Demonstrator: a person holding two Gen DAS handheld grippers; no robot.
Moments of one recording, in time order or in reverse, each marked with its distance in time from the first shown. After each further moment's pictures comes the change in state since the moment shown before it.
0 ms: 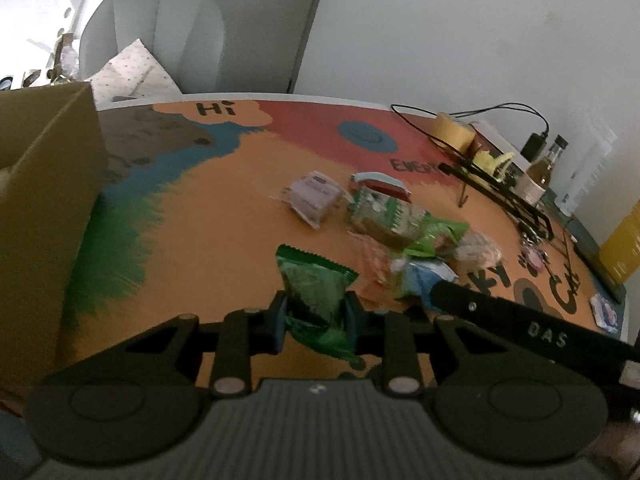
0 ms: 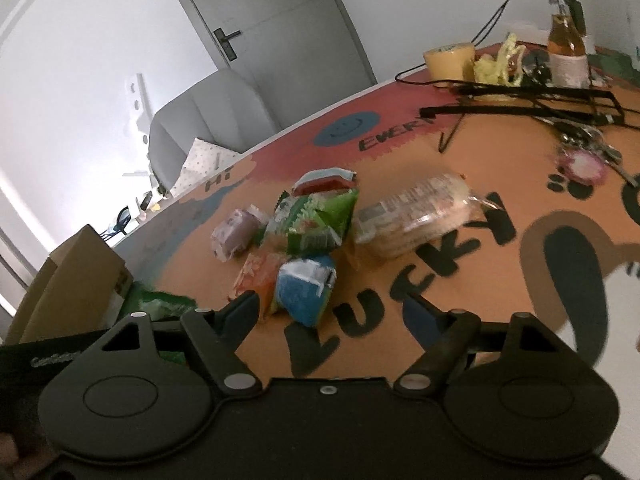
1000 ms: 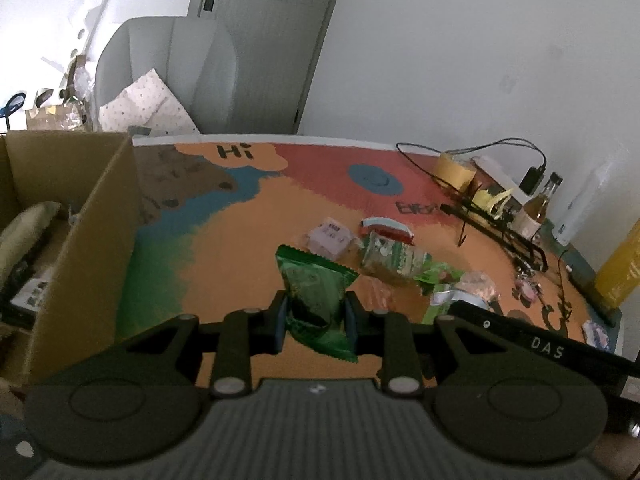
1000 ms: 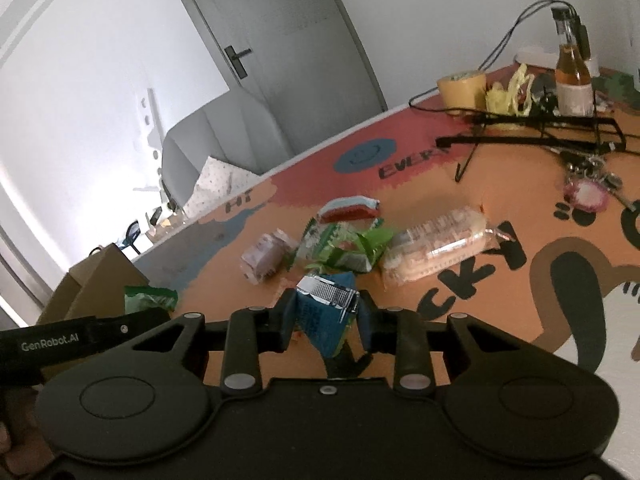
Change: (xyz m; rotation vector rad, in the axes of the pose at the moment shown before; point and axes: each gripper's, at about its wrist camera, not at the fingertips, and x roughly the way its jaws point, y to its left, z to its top) left arm -0.038 0.010 0.014 -0.010 -0.094 0.009; right arm -0.025 0.020 0.008 -0.003 -0.059 0.025
